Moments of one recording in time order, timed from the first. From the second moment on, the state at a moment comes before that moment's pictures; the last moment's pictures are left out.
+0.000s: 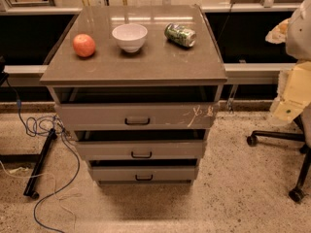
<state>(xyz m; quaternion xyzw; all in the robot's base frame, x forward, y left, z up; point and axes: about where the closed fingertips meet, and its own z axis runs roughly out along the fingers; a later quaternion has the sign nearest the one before) 0.438 -0.216 0.980 -0.60 0.78 -0.04 0.17</state>
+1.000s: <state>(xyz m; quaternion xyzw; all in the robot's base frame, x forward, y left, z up) 0.423 -0.189 0.936 -0.62 0.76 -0.03 0.19</state>
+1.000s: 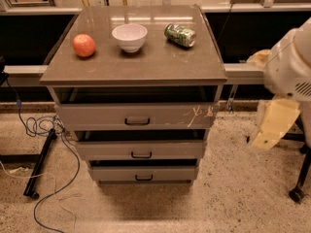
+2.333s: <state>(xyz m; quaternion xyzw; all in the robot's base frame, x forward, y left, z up) 0.430 -0.172 0.824 -0.62 0.75 0.03 0.21</state>
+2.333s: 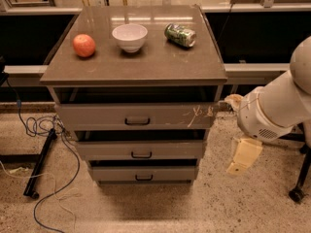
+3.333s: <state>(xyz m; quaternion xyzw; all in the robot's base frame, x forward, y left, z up) 0.448 -0.110 0.704 -0.62 0.74 0.10 0.26</state>
